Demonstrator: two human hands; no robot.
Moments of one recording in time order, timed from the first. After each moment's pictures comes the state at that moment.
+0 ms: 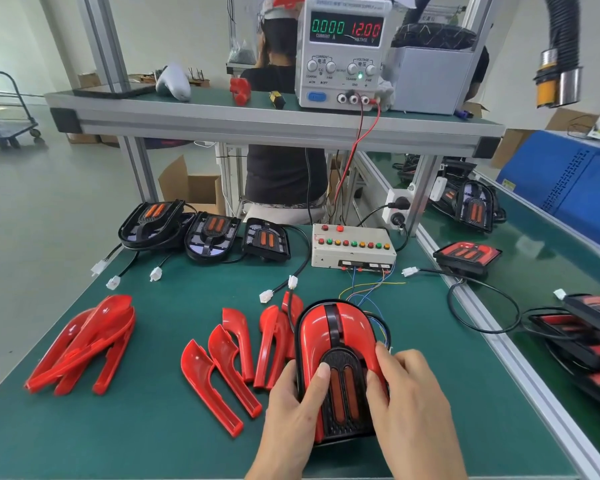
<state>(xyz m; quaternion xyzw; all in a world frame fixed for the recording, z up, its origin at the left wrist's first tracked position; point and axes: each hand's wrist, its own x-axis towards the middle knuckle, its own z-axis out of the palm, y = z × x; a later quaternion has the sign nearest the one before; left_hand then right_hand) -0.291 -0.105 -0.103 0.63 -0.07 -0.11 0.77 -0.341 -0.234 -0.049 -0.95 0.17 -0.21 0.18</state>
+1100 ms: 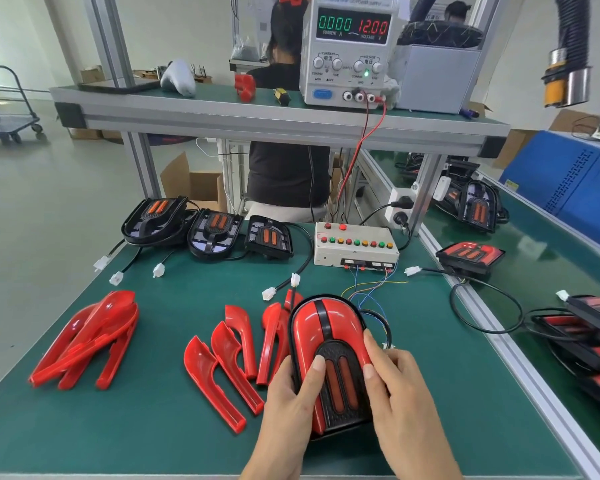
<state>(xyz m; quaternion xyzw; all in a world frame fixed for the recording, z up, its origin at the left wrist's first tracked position) -0.287 -0.103 -0.101 0.59 -0.04 -0.13 0.80 -0.337 -0.246 -0.073 -0.92 0.07 -0.23 0.32</state>
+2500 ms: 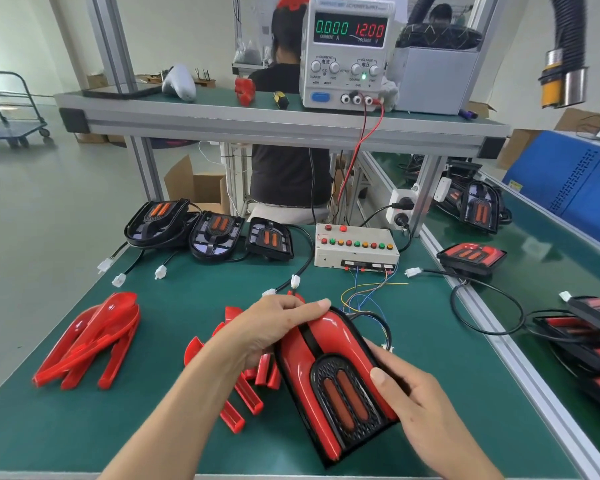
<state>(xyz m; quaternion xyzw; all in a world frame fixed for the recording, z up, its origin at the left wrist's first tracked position) -0.196 -0.079 -0.016 0.72 -0.07 -0.30 0.62 -0.333 -0.288 -0.072 -0.79 -0.03 -0.04 0.61</state>
